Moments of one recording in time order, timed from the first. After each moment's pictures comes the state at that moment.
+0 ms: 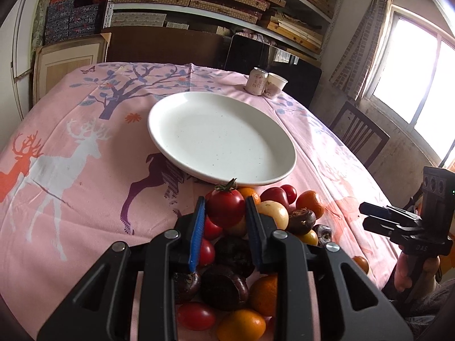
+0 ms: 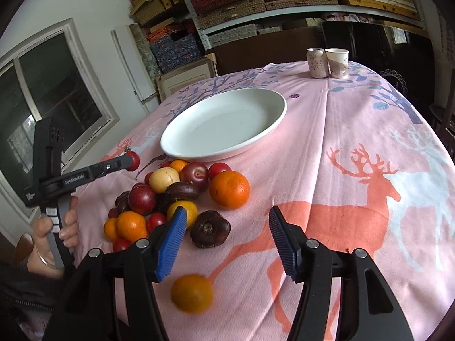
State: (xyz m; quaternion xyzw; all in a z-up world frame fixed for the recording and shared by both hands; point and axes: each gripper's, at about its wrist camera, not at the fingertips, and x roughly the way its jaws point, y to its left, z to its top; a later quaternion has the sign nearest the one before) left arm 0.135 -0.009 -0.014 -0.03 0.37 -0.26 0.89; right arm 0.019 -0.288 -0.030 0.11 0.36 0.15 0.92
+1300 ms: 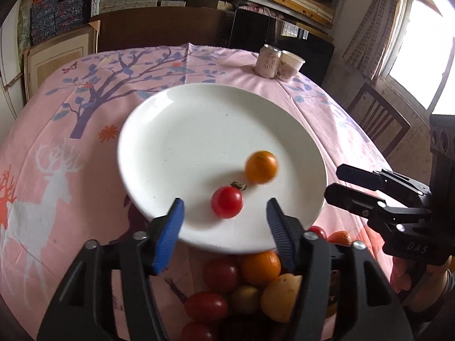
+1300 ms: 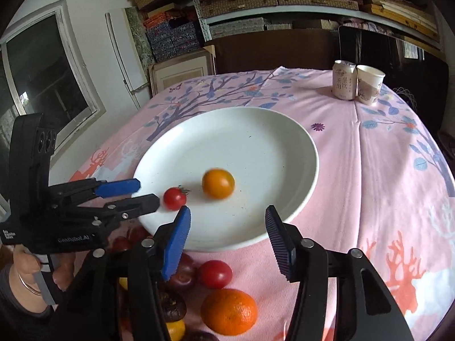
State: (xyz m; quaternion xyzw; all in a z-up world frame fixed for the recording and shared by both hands) left arm 0.223 -0.059 -0.021 0.01 0.42 -0.24 0.88; right arm 0.151 -0.250 -0.017 0.07 0.38 0.13 0.92
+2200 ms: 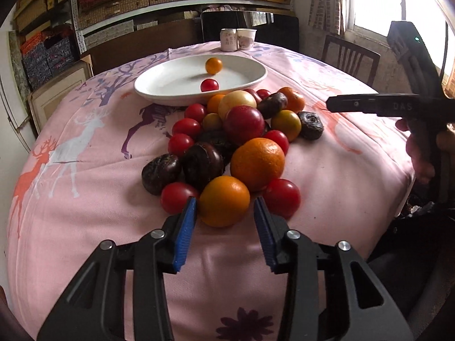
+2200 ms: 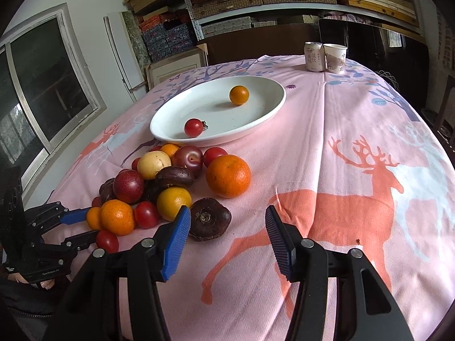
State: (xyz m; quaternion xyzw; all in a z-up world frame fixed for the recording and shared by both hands) left arm 0.037 -0.017 -0.061 0.13 0.37 -0.26 0.88; right arm 0.029 -0.267 -0.047 0.09 0.38 0.11 0.91
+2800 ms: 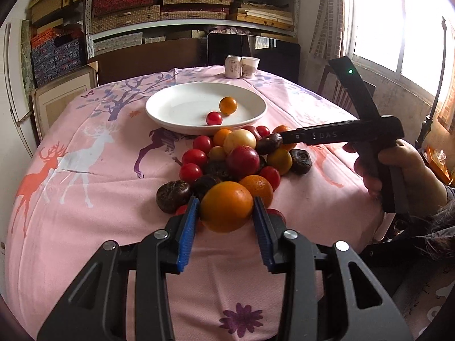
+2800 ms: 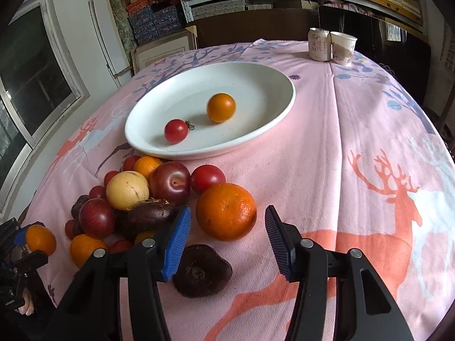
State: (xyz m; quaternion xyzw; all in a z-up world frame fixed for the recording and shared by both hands) left arm 0.026 0.005 -0.023 0.08 0.34 -0.27 0.90; right arm 0.099 -0.246 -0.059 0.07 0.44 0.08 0.89
